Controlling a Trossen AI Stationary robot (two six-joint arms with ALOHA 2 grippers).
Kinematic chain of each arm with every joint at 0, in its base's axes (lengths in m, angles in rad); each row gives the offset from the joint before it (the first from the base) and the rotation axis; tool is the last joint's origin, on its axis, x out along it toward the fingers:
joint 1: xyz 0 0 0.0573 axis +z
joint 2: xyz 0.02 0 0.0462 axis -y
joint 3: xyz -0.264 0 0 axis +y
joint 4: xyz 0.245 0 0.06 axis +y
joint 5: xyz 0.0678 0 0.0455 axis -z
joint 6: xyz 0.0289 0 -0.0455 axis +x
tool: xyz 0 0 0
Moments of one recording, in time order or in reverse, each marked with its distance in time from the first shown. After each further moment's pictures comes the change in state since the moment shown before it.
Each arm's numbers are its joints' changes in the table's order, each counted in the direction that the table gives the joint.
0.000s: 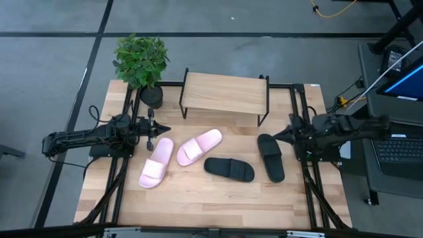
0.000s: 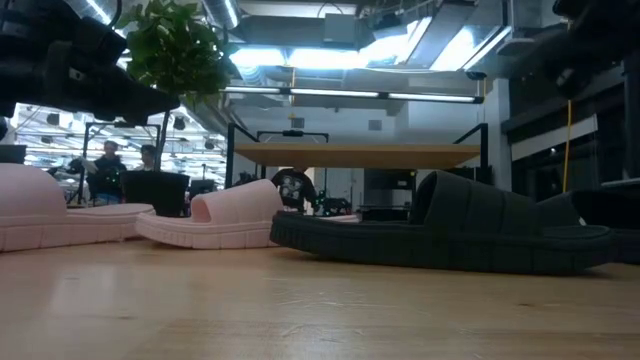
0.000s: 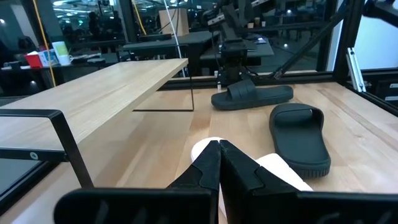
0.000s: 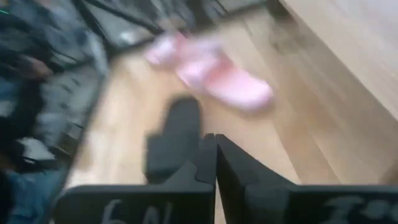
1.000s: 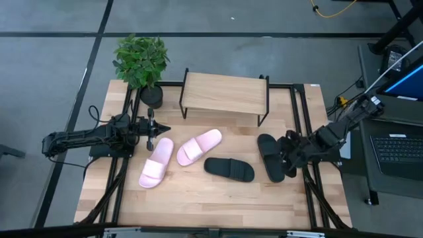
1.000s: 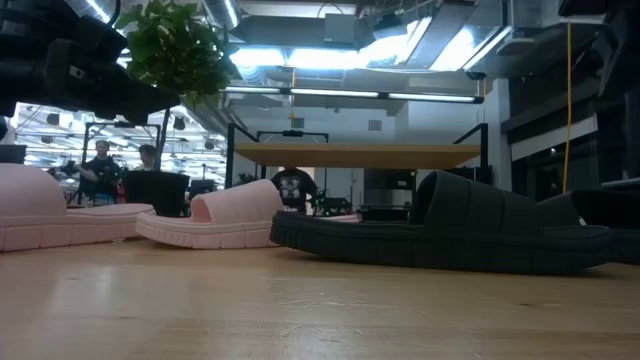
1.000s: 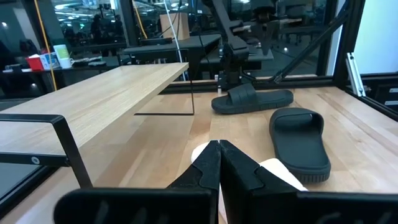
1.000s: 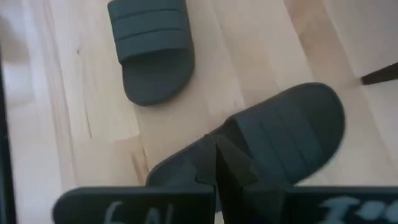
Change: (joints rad) left arm 0.000 0.000 0.000 -0.016 0.000 -0.007; right arm 0.483 -0.588 -0.293 0.386 0.230 0.480
